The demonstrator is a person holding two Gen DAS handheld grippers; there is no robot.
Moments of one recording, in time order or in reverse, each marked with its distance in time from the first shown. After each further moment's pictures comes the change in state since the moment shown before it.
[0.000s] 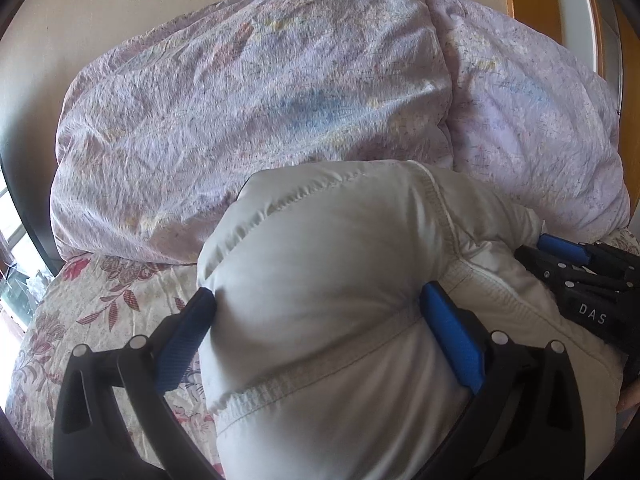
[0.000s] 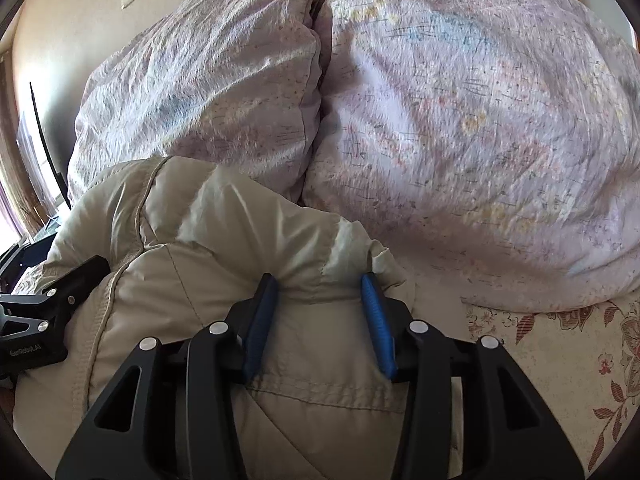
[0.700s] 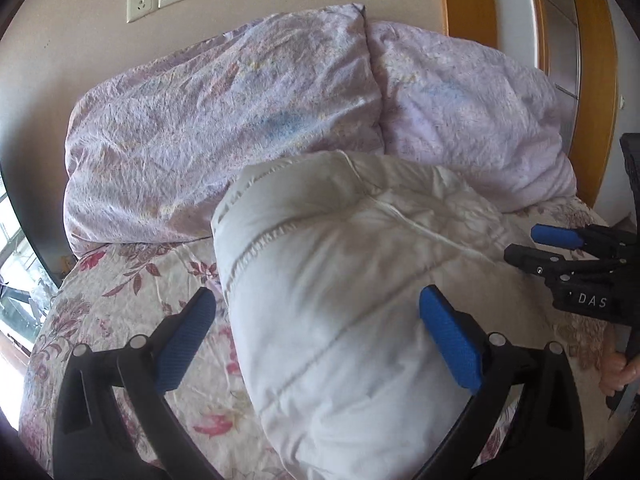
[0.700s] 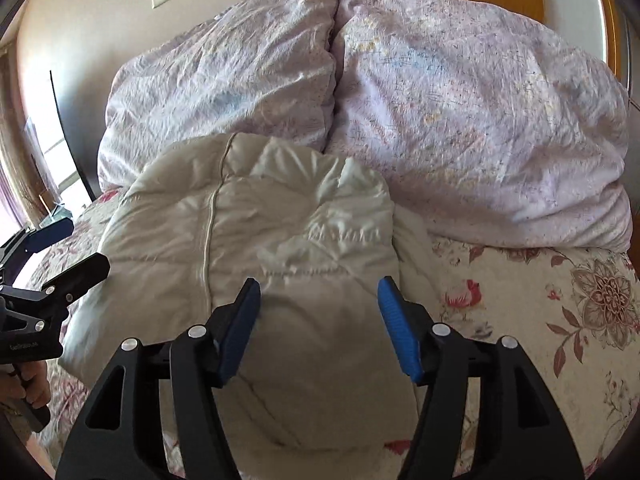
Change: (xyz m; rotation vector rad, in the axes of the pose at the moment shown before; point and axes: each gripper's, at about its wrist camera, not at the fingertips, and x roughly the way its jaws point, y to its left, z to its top) left arm -0.104 -0.013 -0.049 0.093 -0.017 -0.087; right arm -0.091 0.036 -0.044 -0.024 0.070 -0.040
